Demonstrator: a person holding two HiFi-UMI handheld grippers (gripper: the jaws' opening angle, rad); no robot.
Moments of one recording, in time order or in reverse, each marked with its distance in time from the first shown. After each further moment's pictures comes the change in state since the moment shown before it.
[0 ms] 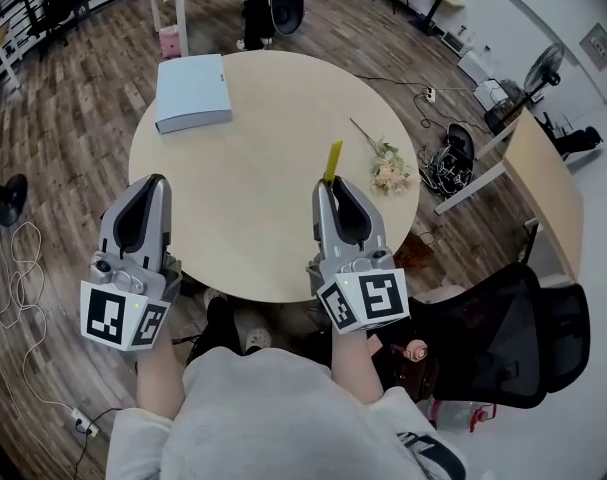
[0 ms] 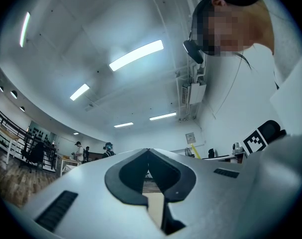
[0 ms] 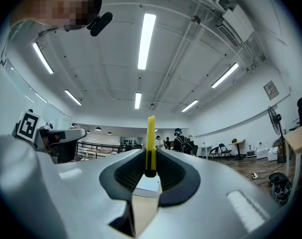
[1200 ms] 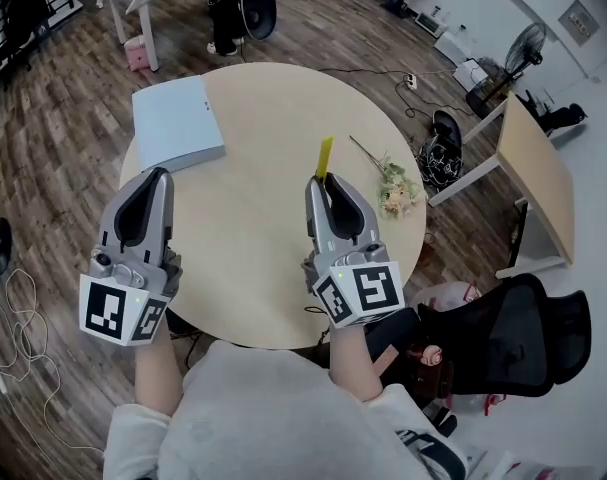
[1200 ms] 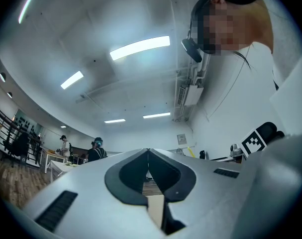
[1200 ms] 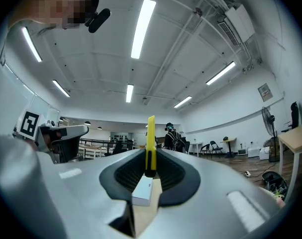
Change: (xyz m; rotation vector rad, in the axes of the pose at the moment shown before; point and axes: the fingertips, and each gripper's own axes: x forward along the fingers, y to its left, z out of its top) left arm 0.126 0.119 -0.045 -0.051 0.012 -0.142; right arm 0.151 -0.019 -0.043 -0.009 0.054 -0.117
